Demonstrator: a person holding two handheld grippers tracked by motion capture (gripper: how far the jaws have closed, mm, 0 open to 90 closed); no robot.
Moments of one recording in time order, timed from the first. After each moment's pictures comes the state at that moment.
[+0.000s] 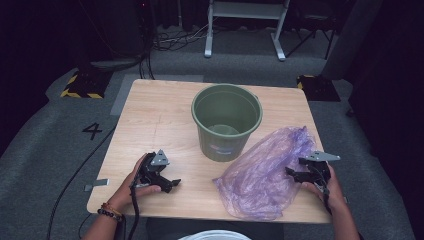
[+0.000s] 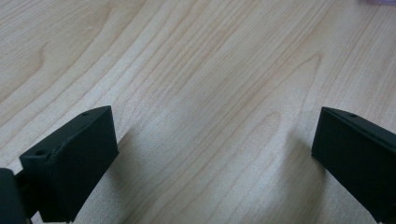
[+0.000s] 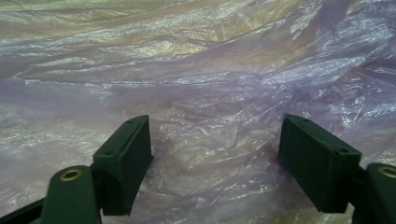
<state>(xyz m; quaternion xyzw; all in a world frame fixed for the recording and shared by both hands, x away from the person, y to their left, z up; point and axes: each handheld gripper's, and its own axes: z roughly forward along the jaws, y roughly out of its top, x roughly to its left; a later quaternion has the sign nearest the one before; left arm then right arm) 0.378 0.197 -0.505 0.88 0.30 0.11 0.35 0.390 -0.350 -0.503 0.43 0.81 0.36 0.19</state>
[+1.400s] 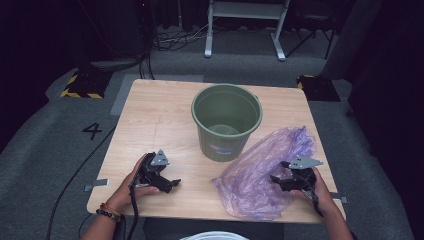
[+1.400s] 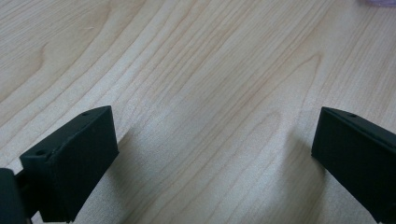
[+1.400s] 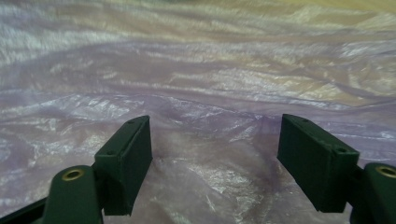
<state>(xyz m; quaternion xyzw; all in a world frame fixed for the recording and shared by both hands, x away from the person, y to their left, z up) 0.377 0.197 -0.505 0.88 0.30 0.11 0.35 0.373 -0.299 -0.500 0.32 0.85 0.37 0.18</state>
